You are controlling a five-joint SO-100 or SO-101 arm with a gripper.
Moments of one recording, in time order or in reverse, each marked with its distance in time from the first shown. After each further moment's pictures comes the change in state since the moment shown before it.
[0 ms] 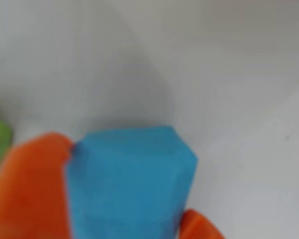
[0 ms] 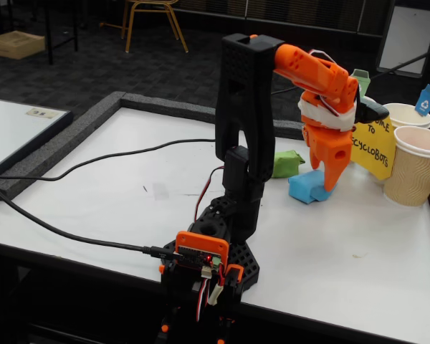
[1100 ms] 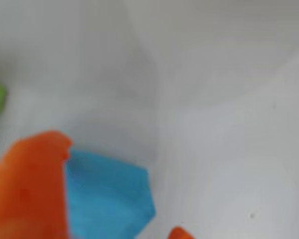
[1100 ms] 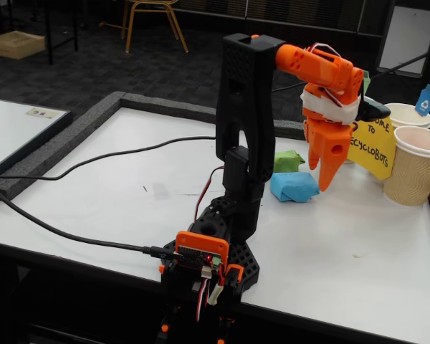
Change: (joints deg) arm 0.4 -0.1 -5.4 14.4 6.8
